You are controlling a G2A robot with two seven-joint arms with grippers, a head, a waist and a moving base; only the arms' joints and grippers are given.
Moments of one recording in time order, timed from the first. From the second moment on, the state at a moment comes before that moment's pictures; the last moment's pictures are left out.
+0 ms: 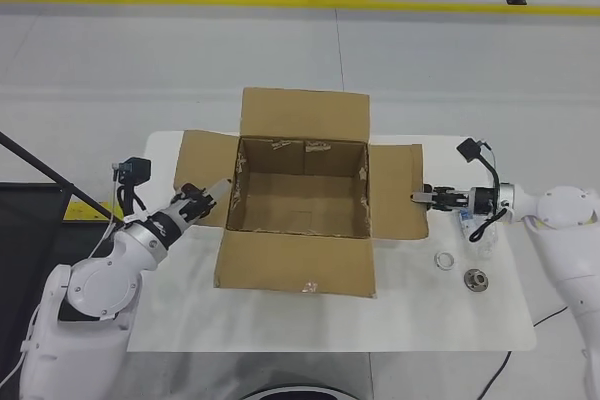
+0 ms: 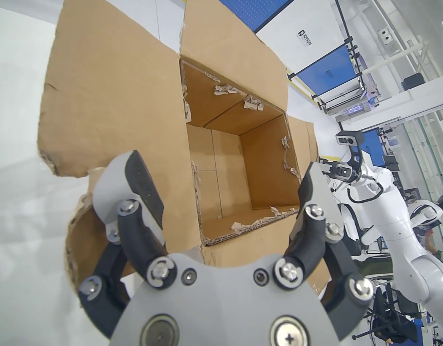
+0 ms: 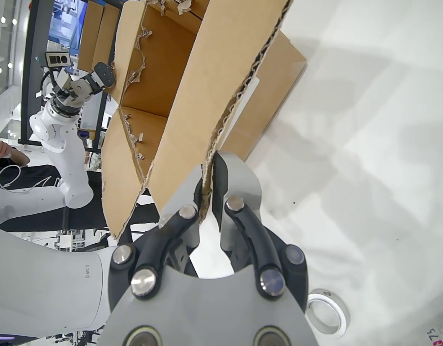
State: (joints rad) left arm 1.38 -1.18 -1.62 -2.02 0.39 0.13 -0.66; right arm -0.55 -0.91 1.00 -0.93 0.25 -0.60 1.22
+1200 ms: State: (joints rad) left arm 1.34 -1.17 -1.57 -2.04 0.35 0.10 -0.64; right arm -1.03 -0.76 1.45 -1.51 -0.39 -0.63 0.82
